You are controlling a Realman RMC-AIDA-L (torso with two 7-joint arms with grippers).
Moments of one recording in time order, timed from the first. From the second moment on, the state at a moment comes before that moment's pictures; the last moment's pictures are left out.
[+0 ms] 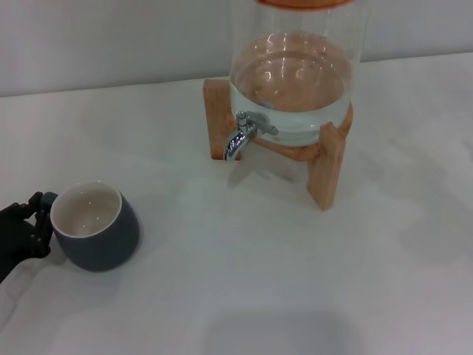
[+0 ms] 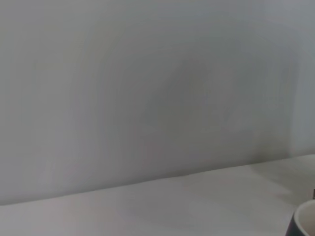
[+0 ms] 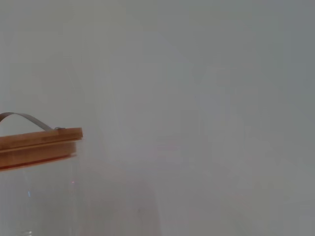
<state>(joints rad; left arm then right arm) -0.34 -2.08 0.97 0.24 -2.04 -1.11 2.49 0.17 1.98 -0.37 -0.84 1.61 1.54 -1.79</state>
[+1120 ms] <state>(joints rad) -0.49 -2.08 1.07 0.23 -2.04 -1.08 2.33 0.17 1.99 -0.36 -0.84 1.61 1.56 -1.79</state>
